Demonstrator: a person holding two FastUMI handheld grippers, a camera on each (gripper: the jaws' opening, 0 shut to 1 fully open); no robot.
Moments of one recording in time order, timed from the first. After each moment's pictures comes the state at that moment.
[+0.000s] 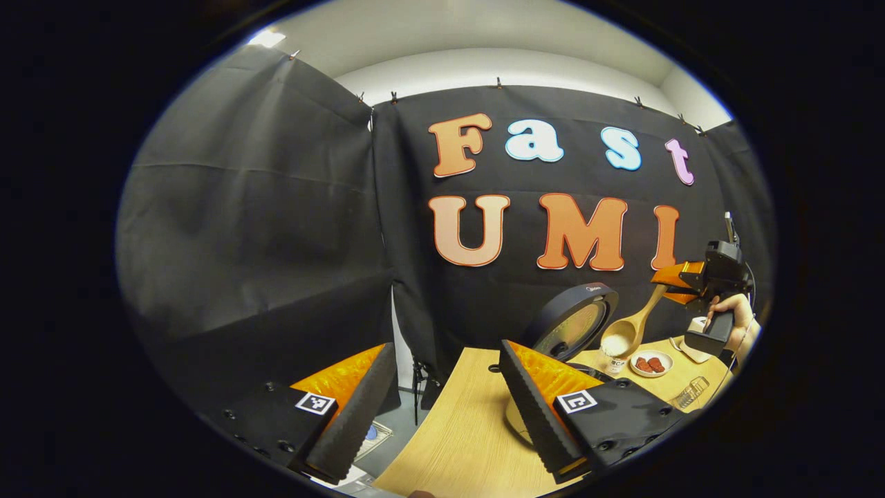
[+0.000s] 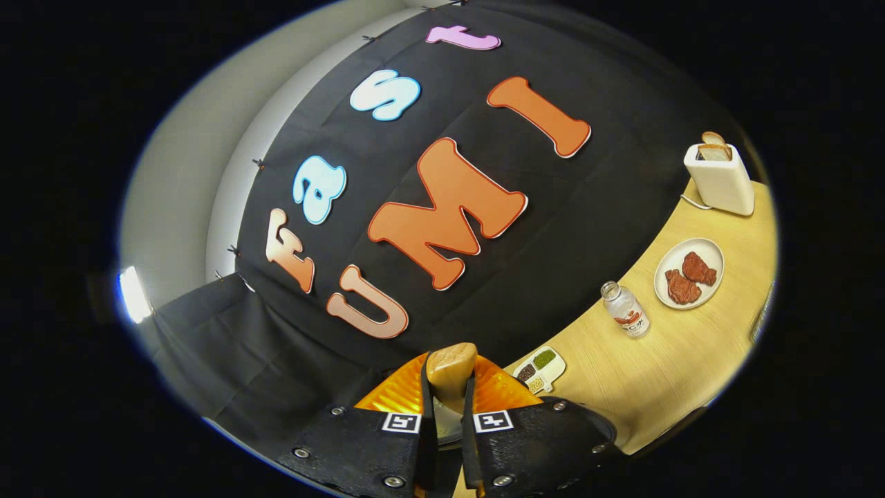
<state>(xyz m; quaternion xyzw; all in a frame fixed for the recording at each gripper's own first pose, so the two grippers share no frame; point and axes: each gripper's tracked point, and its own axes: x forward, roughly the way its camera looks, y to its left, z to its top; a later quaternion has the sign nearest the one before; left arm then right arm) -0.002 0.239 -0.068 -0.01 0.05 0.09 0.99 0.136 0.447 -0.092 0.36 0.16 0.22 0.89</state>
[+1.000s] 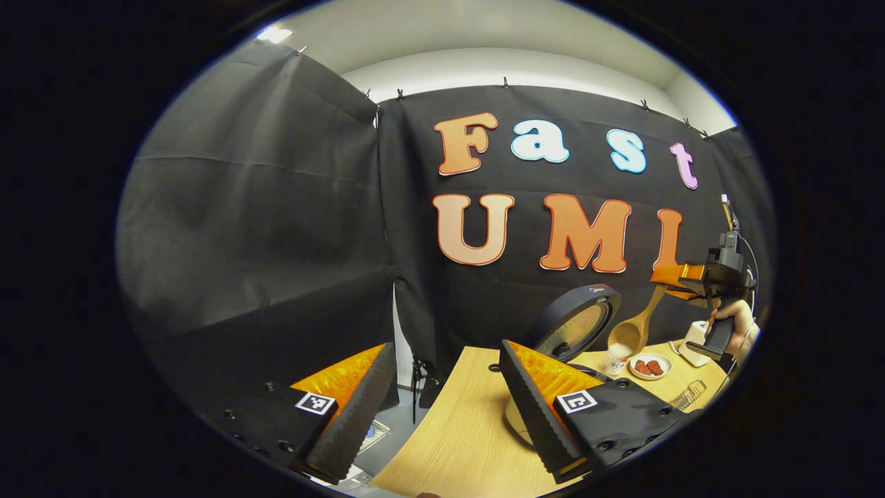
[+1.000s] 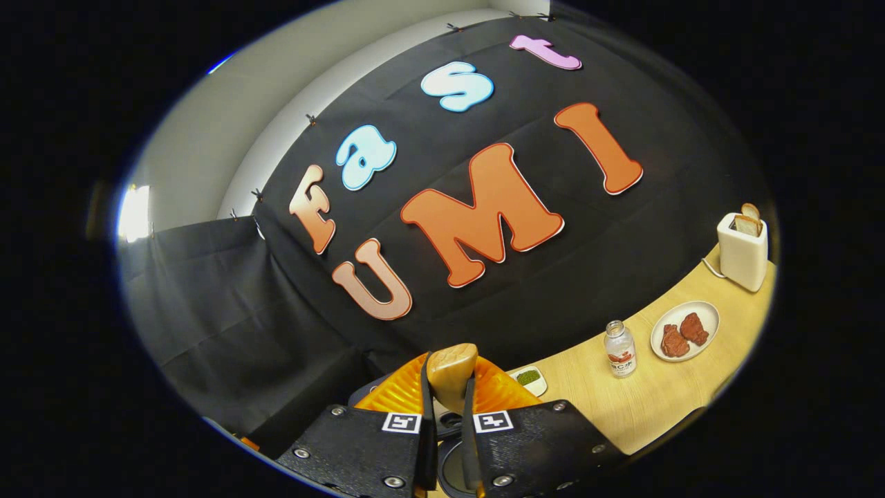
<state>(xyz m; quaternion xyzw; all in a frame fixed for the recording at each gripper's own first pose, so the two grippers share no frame) -0.004 0.243 -0.073 -0.02 0.06 0.09 0.99 0.125 0.468 -0.081 0.23 0.12 0.26 0.93</state>
